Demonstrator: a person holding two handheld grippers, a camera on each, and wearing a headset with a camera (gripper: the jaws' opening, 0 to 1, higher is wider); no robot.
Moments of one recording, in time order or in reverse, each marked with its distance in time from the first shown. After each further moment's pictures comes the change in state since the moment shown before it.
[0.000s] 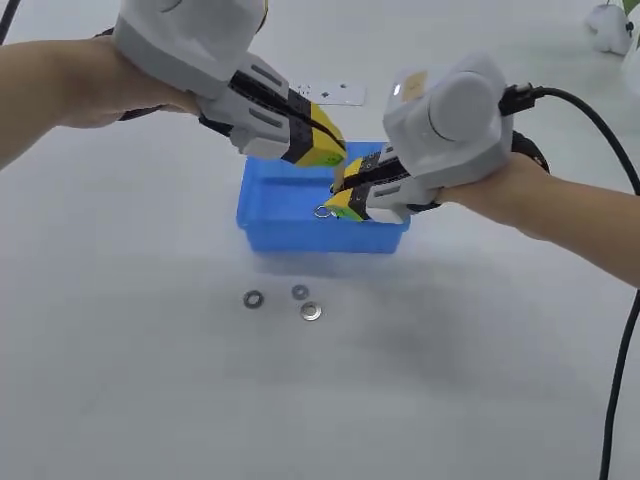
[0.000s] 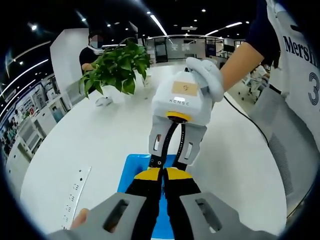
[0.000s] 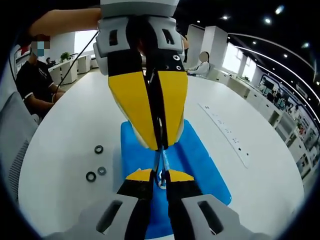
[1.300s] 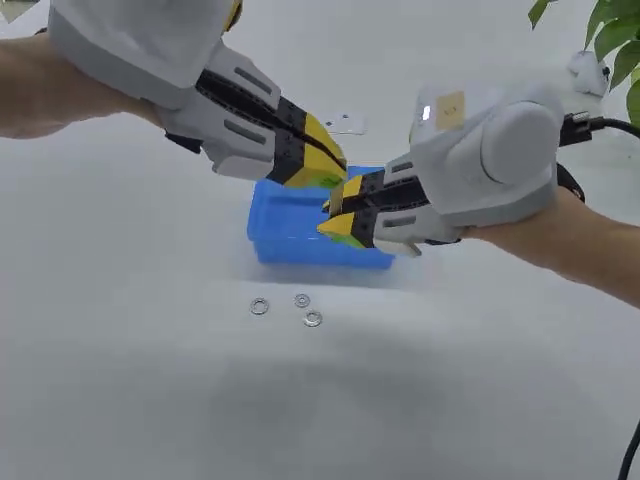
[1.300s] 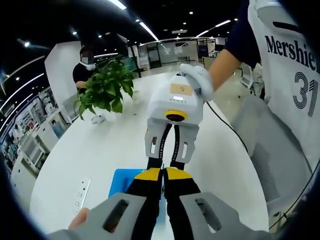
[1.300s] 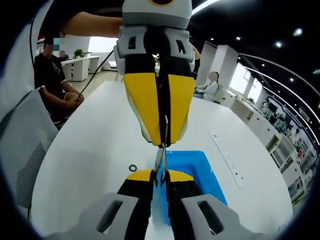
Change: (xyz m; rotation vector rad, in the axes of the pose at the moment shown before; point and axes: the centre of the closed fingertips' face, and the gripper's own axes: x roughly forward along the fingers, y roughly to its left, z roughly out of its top) left arm -0.052 -0.075 0.052 0.089 -0.042 -0.010; right arm -0.053 0.068 0.055 -0.141 -0.102 0.015
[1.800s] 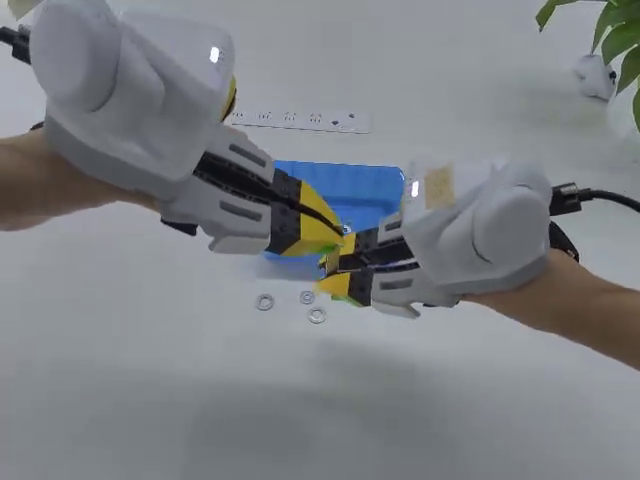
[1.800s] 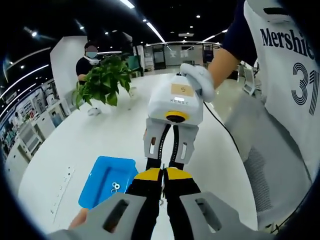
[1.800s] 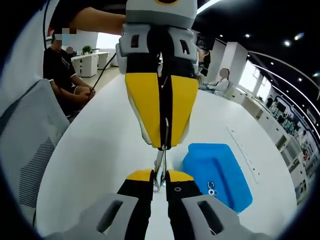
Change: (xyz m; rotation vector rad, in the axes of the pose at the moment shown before) left arm 0.008 -0.040 -0.035 -0.100 -0.020 0.008; right arm 0.019 0.049 -0.021 -0.017 0.037 0.085
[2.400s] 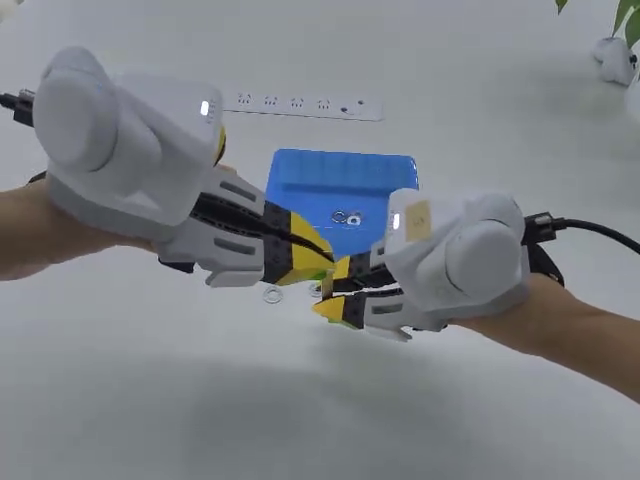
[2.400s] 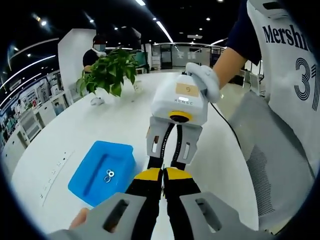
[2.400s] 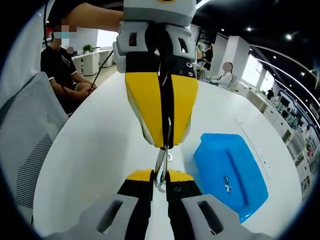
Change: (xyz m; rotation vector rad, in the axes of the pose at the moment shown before) left arm 0.007 0.002 -0.025 -0.062 -0.002 0.023; right arm 0.022 0.007 -0.019 0.026 0.034 0.028
